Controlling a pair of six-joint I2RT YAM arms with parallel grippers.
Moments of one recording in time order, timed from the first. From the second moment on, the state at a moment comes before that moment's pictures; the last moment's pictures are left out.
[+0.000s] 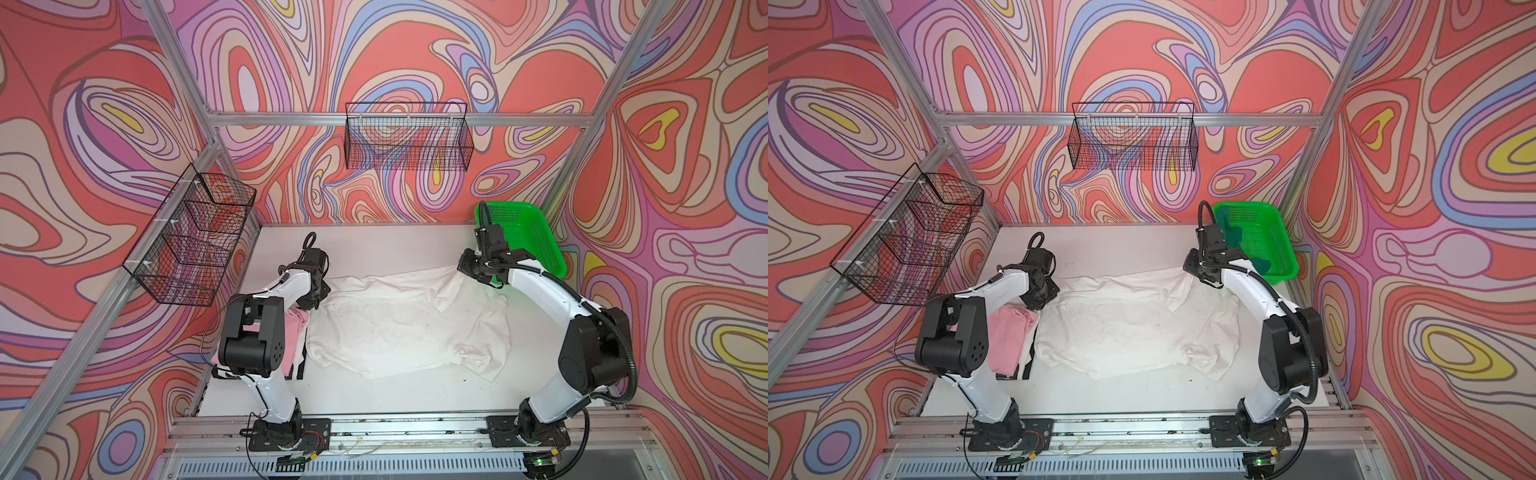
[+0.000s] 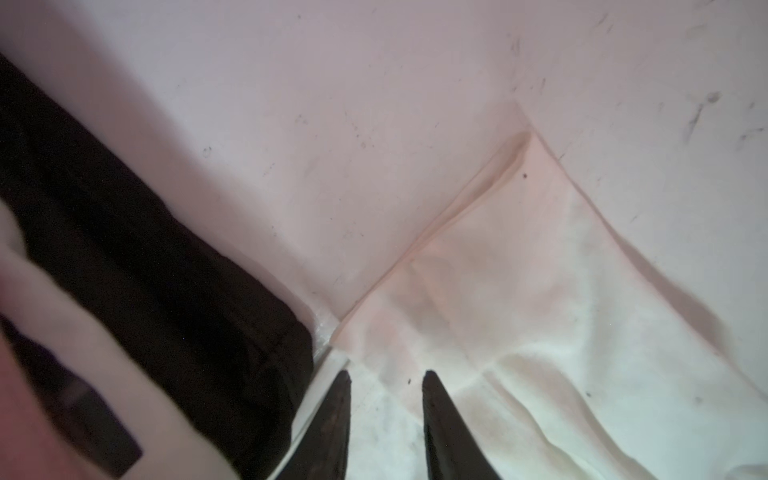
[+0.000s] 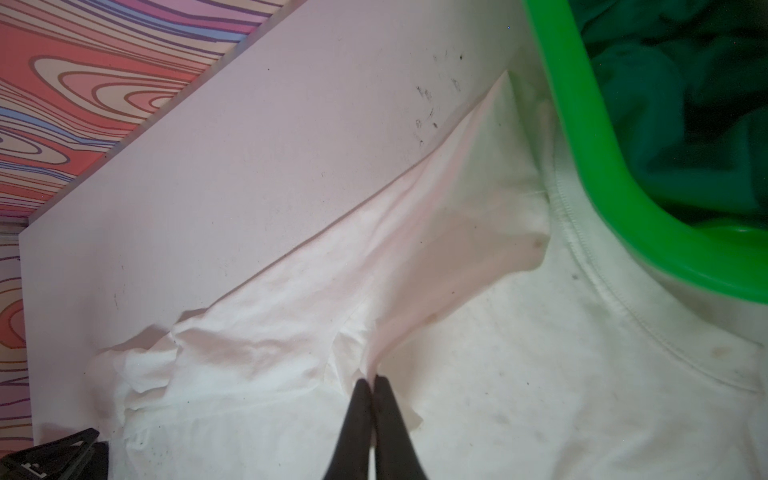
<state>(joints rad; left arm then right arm) -0.10 1.78 1.15 -0.63 -0.21 -0.88 0.24 1.65 1.32 -0.58 -0.02 0.67</state>
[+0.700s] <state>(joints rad) -0.06 1.84 1.15 -0.61 -0.17 -0.89 0.24 1.65 1.30 -0.57 -0.05 0.66</state>
